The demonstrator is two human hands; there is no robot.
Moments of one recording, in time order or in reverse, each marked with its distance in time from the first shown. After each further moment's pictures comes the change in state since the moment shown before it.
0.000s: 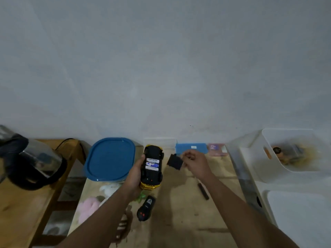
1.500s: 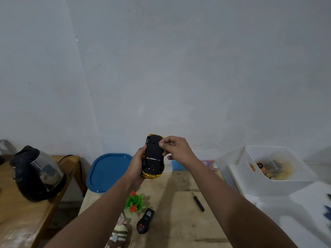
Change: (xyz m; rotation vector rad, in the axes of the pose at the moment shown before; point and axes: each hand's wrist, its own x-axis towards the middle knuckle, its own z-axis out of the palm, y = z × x) left_hand -0.060 0.056 0.026 0.046 -0.224 0.236; right_hand -0.048 -0.156 0.032 0.090 -0.149 -0.126
